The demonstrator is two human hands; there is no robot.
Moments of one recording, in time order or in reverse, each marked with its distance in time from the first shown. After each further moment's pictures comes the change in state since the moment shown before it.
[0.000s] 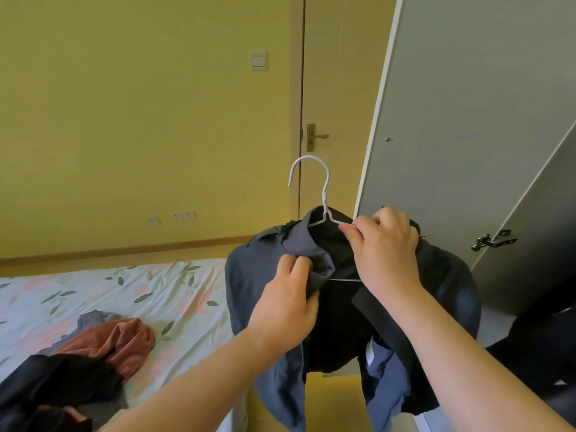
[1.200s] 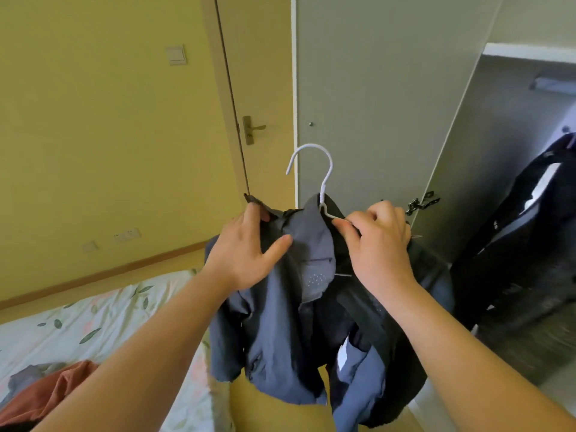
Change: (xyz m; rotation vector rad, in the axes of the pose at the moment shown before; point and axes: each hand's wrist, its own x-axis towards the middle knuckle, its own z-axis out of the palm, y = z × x) left_hand 0.092 -0.003 -0.006 0.050 -0.046 0.286; right_hand -0.036 0.056 -0.027 0.074 0.083 0.253
